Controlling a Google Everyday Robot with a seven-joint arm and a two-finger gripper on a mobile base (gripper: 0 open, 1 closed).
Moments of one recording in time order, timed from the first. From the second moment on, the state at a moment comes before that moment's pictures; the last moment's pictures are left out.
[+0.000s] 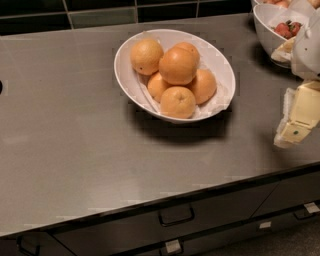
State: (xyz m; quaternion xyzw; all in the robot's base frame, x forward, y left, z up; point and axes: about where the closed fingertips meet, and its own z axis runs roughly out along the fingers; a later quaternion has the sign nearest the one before) arm 0.438 -0.217 0.976 -0.60 0.78 -0.03 0.16
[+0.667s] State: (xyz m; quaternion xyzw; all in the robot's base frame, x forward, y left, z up) arm 0.468 -0.197 0.991 -0.61 0.77 -0.04 0.18
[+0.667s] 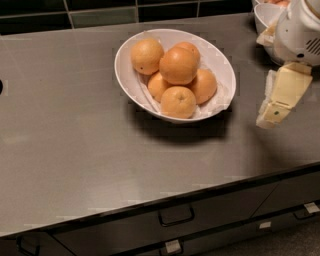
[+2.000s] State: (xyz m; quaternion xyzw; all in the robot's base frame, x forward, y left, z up) arm 0.555 -0.129 0.986 -0.65 0.72 0.03 0.24
